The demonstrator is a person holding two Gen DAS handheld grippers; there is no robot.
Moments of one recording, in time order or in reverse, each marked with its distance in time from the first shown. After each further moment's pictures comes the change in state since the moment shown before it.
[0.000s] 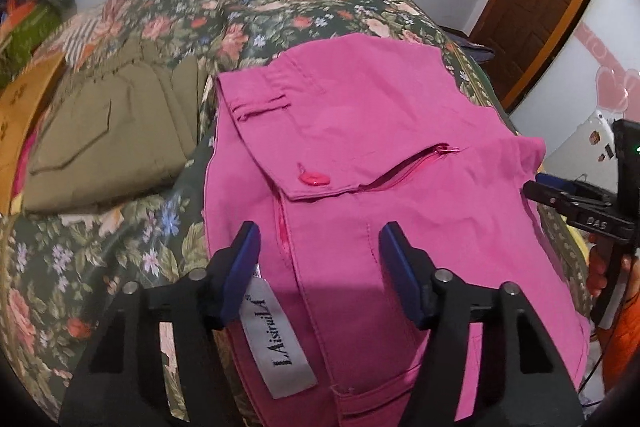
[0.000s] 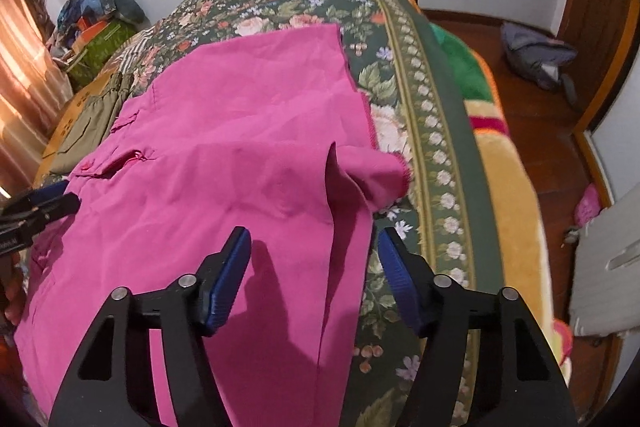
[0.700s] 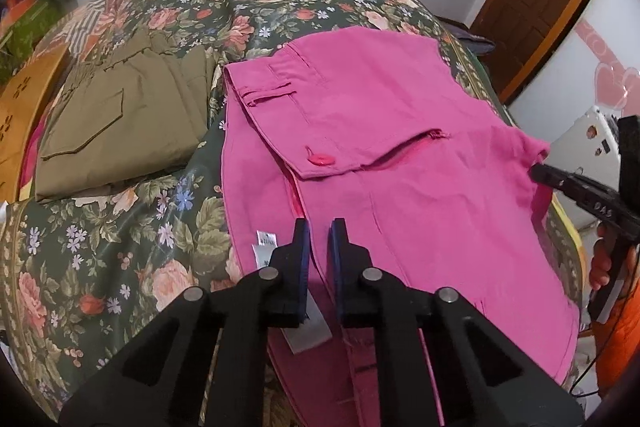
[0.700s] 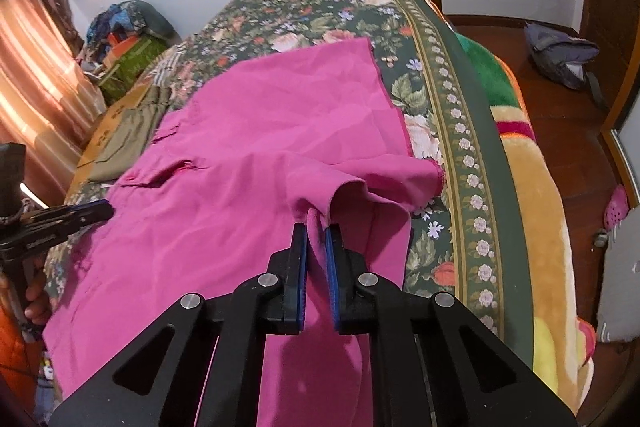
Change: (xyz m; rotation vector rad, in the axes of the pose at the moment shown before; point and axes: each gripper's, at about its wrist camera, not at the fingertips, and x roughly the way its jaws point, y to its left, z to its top) left arm -0.020 -0.003 -0.007 0.011 0.050 0.010; right arm -0.021 0.005 -0.001 0.002 -0.050 0.136
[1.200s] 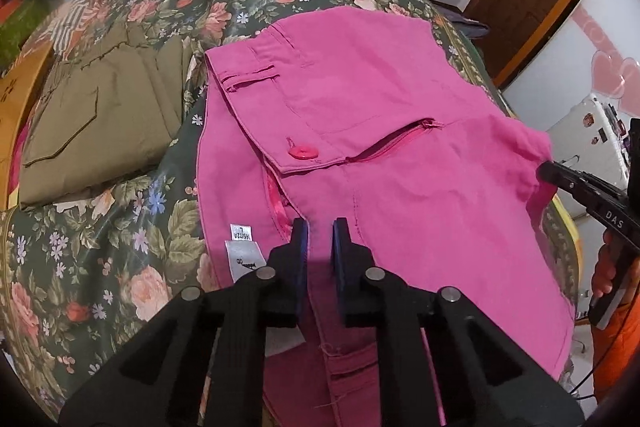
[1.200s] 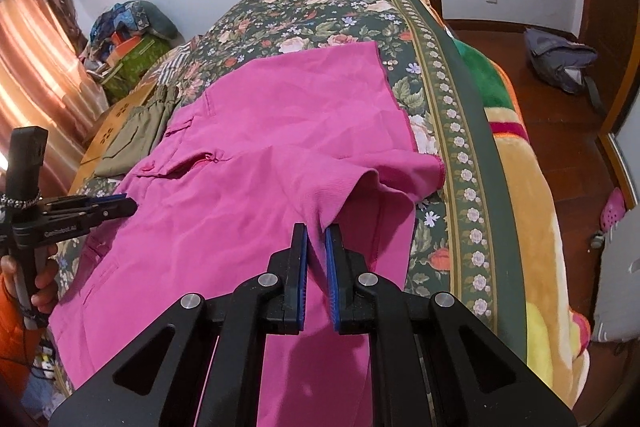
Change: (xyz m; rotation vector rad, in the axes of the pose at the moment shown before) left arm 0.012 -0.010 0.009 0.015 0.053 -0.026; right arm -0.009 0.009 -0.006 -0.001 -0.015 -0.006
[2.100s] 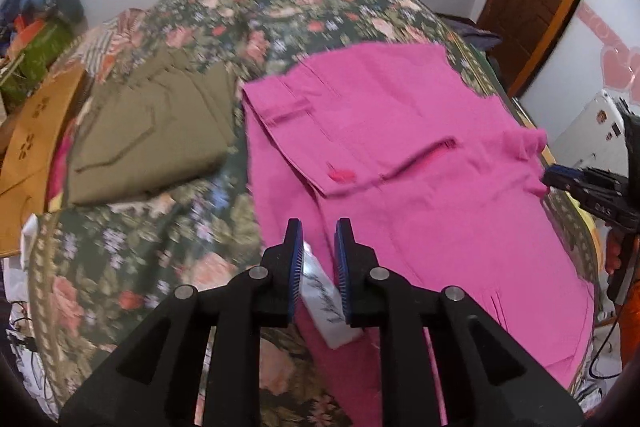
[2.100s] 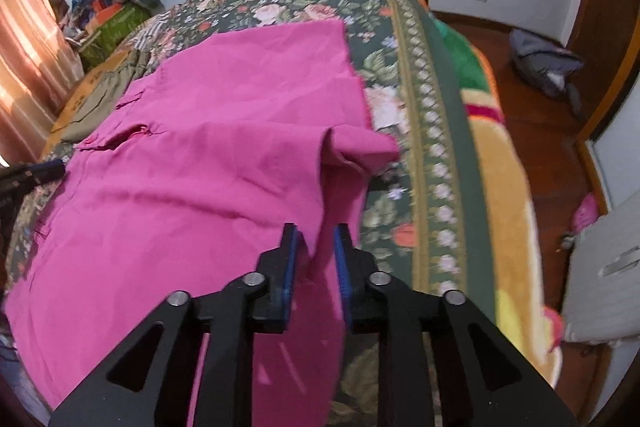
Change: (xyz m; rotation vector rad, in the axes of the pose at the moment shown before) left arm -0.039 0.015 -0.014 0.029 -0.100 0.115; right arm 0.008 -0.012 -0.013 -0.073 0.074 -0.124
